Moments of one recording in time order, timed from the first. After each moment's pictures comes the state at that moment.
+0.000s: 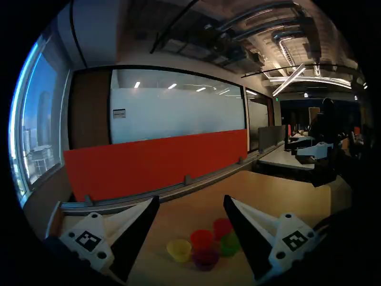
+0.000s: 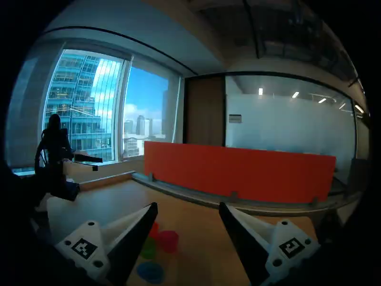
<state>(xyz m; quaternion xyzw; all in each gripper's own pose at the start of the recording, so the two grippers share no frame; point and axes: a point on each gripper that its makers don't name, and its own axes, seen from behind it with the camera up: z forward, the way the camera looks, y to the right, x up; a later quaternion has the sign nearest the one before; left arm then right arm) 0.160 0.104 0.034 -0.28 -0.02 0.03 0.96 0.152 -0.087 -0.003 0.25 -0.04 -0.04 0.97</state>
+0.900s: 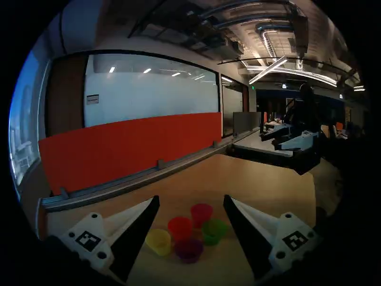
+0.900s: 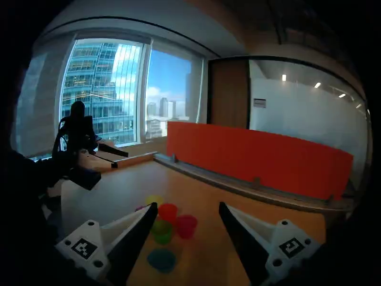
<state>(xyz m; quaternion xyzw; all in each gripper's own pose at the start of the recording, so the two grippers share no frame) 0.109 0.140 0.033 -0.37 -0.08 0.04 0.92 0.113 -0.119 -0.013 0.33 -0.10 -0.07 0.93</state>
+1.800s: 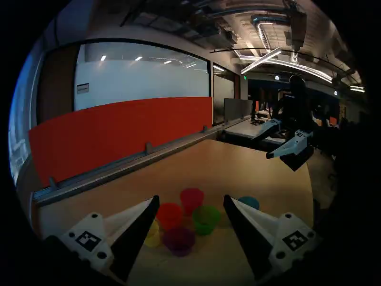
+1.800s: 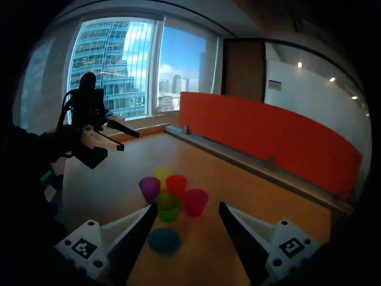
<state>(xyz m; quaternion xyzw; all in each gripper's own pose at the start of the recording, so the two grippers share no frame) 0.058 0.161 0.031 -0.40 -0.12 0.05 0.91 0.038 -0.129 -0.015 0.37 -0.18 -0.12 0.90</state>
